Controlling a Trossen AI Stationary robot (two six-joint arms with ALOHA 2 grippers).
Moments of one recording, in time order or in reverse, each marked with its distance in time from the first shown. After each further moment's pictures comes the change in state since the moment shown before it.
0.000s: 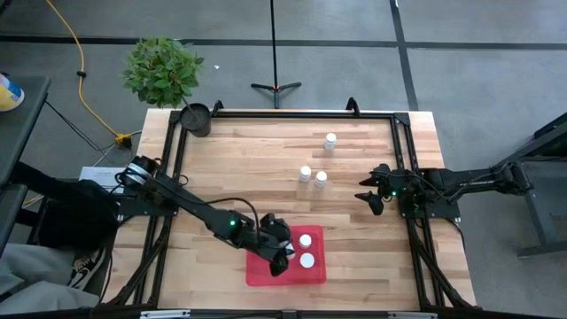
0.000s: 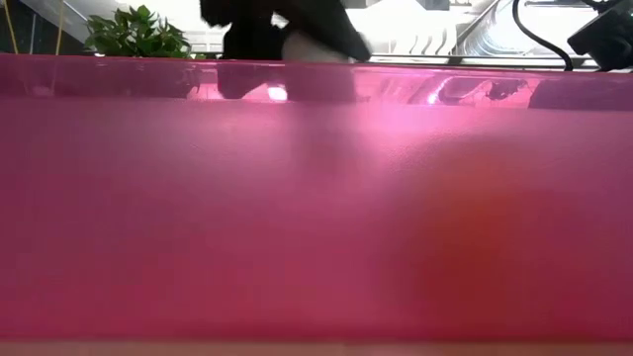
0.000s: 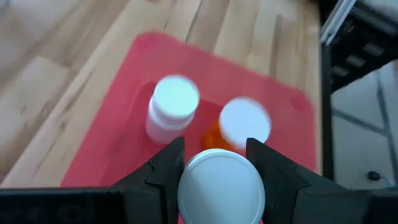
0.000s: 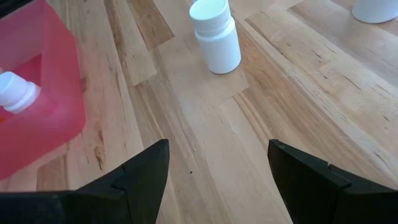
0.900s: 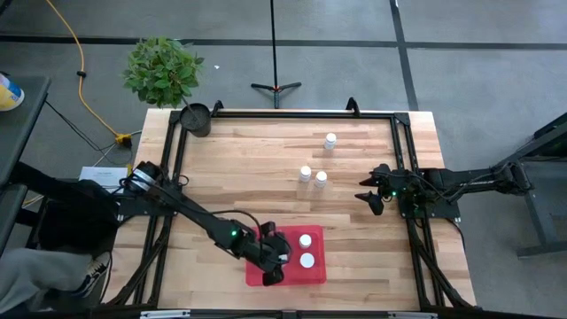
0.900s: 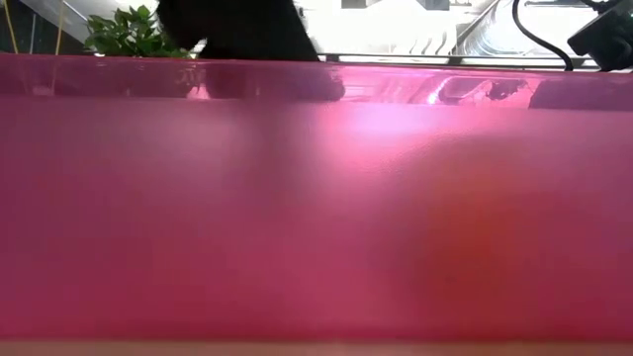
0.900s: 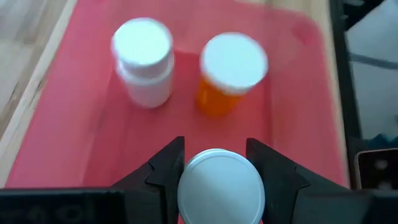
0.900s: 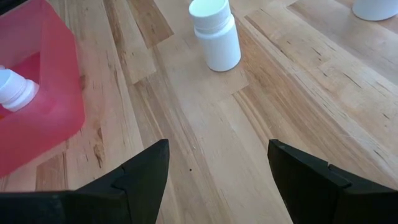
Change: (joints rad) left arm -0.052 0.070 0.027 -0.054 0.029 0.141; right arm 0.000 0.000 0.000 -0.007 -0.003 0.000
